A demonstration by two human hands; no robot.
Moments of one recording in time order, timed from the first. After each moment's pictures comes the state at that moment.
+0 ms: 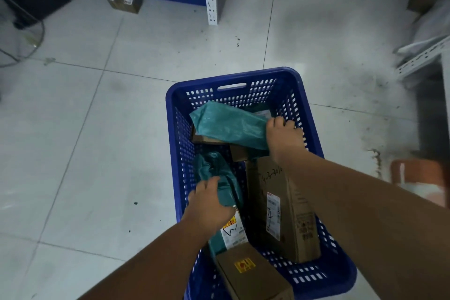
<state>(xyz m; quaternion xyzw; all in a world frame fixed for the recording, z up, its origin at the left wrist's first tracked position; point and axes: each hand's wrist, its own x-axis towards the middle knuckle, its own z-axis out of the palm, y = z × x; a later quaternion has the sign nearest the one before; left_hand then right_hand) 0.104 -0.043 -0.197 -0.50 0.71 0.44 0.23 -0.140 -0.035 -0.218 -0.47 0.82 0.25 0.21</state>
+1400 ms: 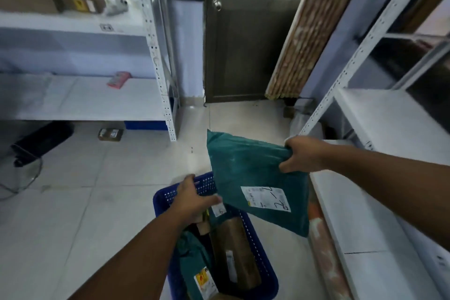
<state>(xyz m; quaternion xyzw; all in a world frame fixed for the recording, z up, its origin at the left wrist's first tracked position) 0.028 -0.087 0.219 -0.44 0.69 0.57 0.03 -0.212 0.083 0.371 -0.35 0.90 0.06 0.27</state>
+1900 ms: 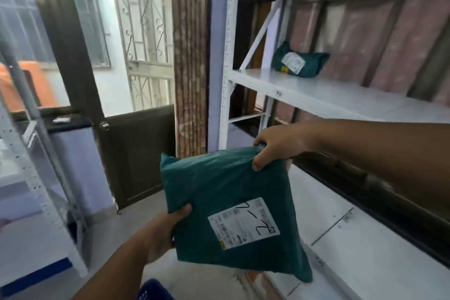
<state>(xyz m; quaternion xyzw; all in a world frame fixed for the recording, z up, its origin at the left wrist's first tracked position) -0.091 0.007 0.473 -0.16 0.60 0.77 0.14 -0.201 0.280 0.711 -0.26 0.94 -0.09 0.22</state>
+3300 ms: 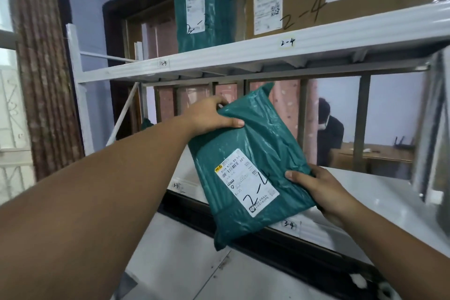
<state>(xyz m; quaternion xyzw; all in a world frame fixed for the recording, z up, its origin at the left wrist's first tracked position) -0.130 0.556 0.904 0.30 0.89 0.30 -0.16 -0.011 0.813 0.752 -0.01 0.69 -0.69 -0.20</state>
